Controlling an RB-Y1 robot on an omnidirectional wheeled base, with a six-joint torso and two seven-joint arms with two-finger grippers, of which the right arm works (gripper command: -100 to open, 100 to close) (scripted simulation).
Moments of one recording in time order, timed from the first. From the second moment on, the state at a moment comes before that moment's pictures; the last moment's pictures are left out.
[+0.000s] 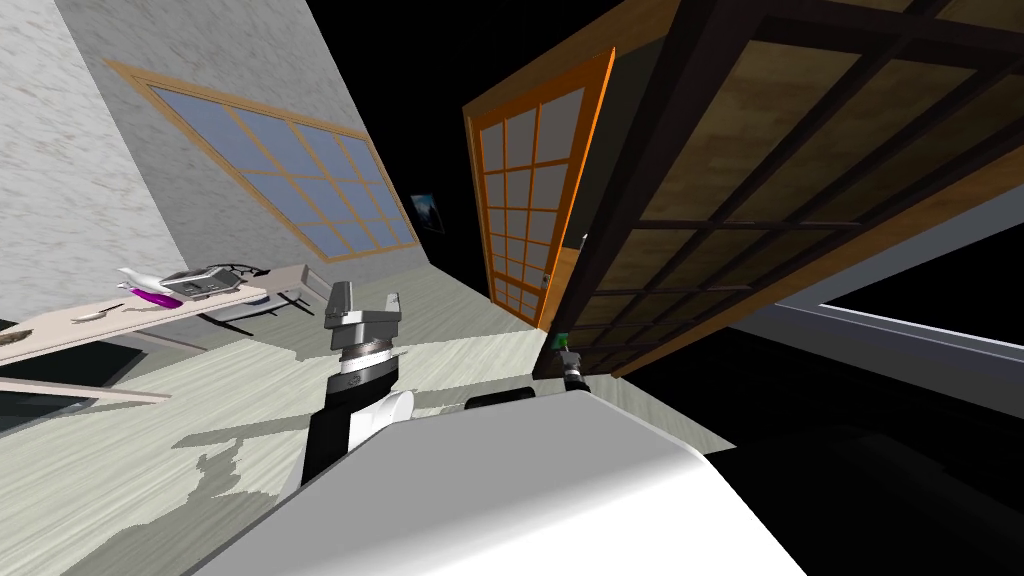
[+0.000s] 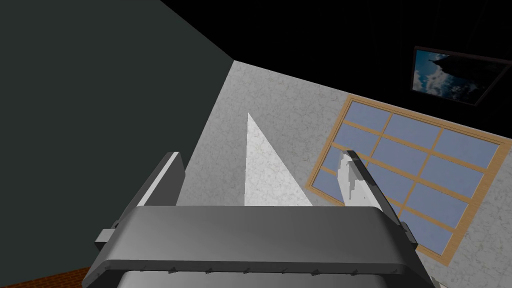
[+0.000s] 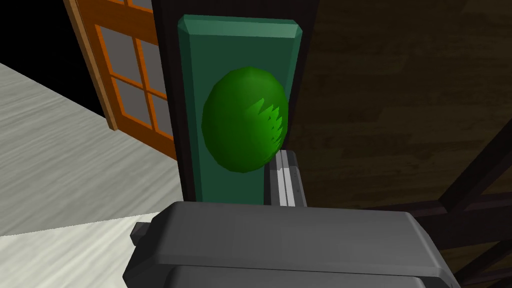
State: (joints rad) arm 0.17 -0.33 0.32 -0.91 -0.77 -0.89 -1.26
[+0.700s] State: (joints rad) arm 0.19 -0.38 0.28 -0.97 -0.83 -0.76 -1.29
